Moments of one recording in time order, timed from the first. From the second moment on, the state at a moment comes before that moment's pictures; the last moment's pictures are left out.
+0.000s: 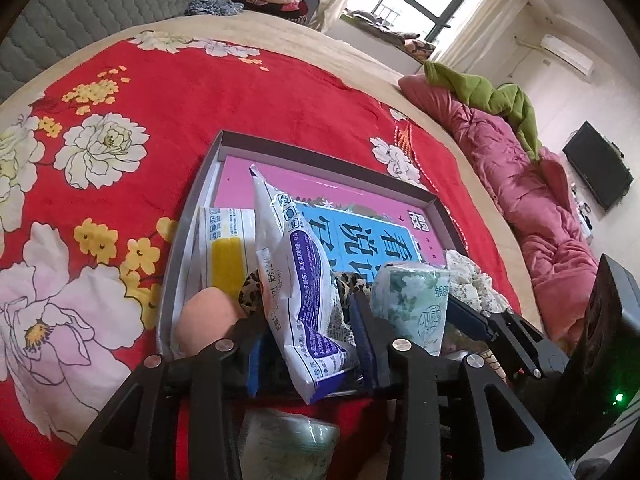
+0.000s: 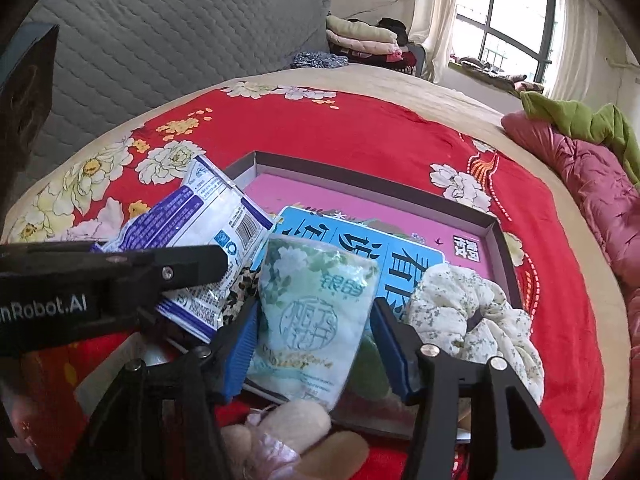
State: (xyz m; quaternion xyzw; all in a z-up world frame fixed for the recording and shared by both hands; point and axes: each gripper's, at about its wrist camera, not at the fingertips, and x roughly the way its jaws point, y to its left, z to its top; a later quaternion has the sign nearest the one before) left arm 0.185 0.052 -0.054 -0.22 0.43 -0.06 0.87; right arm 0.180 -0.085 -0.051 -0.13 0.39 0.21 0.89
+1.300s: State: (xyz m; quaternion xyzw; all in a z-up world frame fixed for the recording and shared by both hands) left arm 0.173 0.060 -0.037 -0.19 0.42 -0.04 0.89; right arm 0.155 -0.116 -0.022 -0.11 0.36 0.17 0.91
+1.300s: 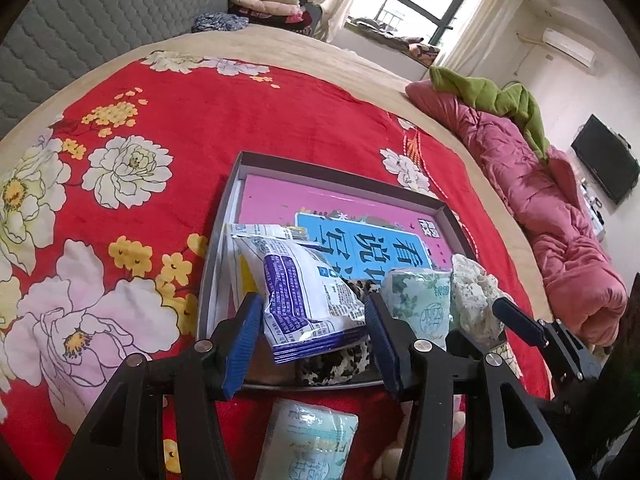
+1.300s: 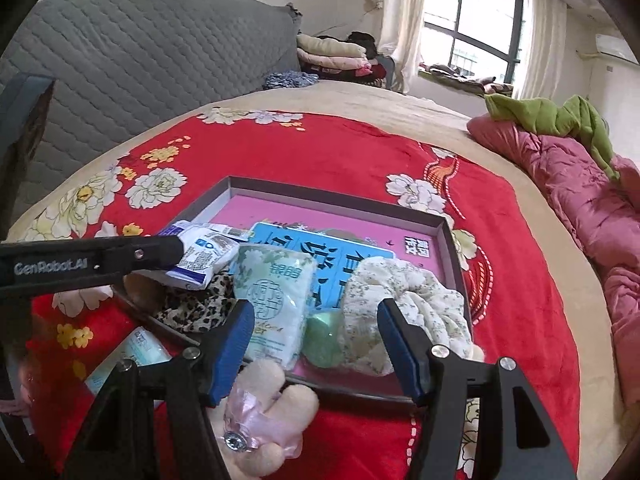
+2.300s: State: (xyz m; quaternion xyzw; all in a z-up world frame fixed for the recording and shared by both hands) left arm 0.141 0.054 -0.014 -0.15 0.40 -0.03 0.90; right arm 0.149 -0.139 0.000 -0.07 0.34 0.14 0.93
